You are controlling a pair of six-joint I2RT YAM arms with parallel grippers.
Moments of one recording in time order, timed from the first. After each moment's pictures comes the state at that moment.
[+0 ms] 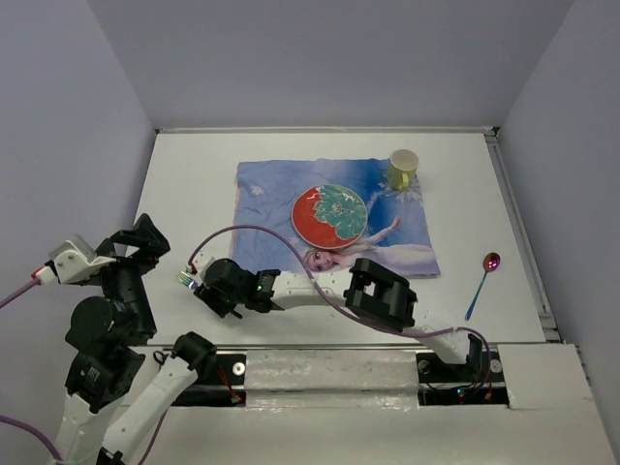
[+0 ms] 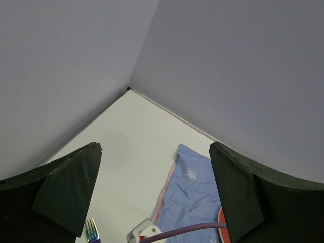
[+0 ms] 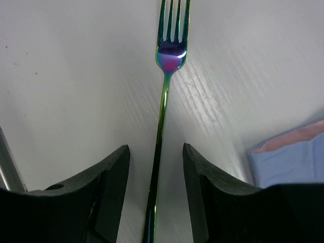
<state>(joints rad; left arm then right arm) -0.54 0.25 0.90 -0.39 -0.94 -0.25 1.30 2.38 1.83 -0.09 0.10 0.19</state>
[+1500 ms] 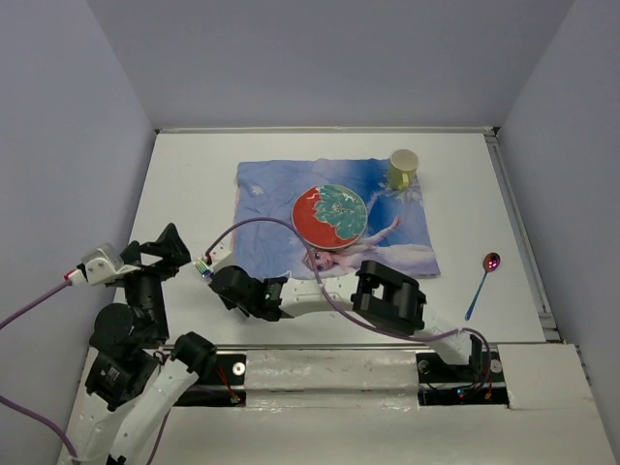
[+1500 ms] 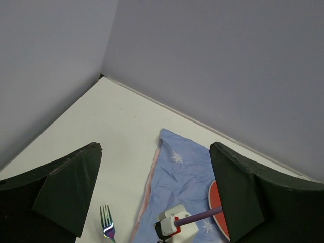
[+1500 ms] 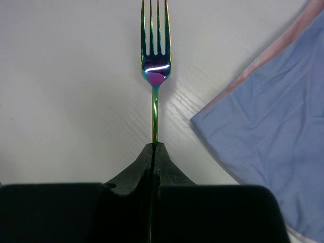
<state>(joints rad) -0.54 0.14 0.70 -0.33 -0.81 -0.27 1.32 2.32 1.70 0.05 0.40 0.36</state>
